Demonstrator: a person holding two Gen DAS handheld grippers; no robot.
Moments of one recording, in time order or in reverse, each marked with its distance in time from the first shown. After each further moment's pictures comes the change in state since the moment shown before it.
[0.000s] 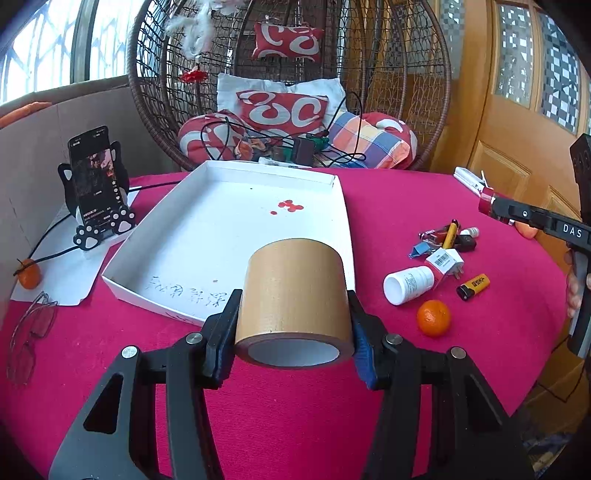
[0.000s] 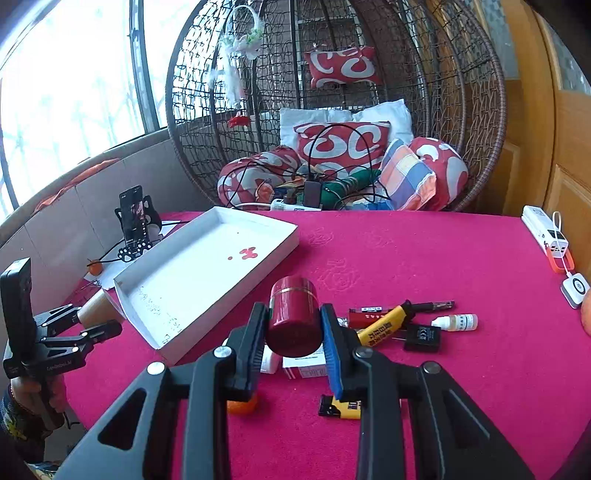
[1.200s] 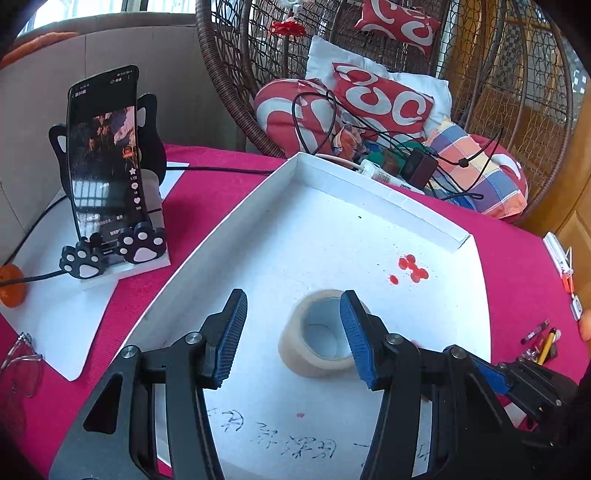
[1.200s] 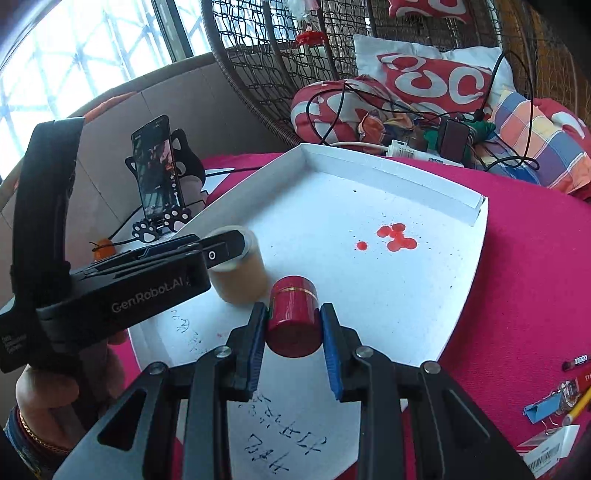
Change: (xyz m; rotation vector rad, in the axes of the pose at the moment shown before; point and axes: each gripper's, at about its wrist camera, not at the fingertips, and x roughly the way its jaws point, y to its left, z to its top) left arm 0.126 0.100 0.081 -0.247 0.111 0.188; right arm 0.192 0.122 0.028 -0.011 0.217 0.151
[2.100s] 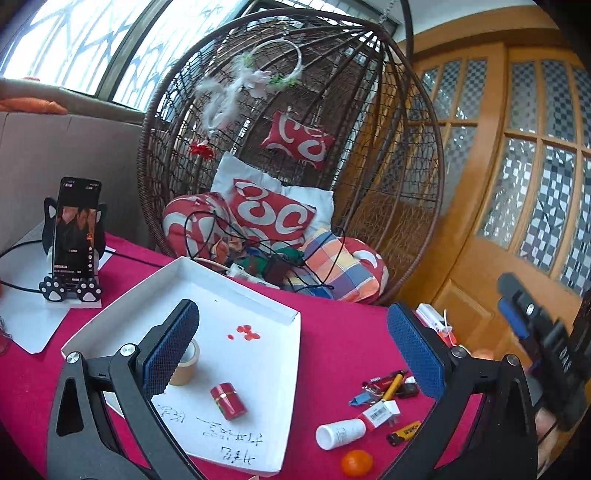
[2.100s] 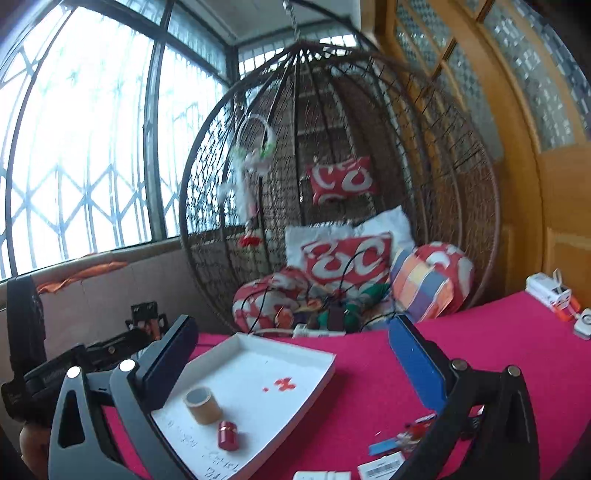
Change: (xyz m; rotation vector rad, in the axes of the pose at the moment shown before) left arm -0.165 -0.052 -0.042 -0.032 -0.430 -0.409; right arm -0.237 -0.030 -0.037 0.053 -0.815 -0.275
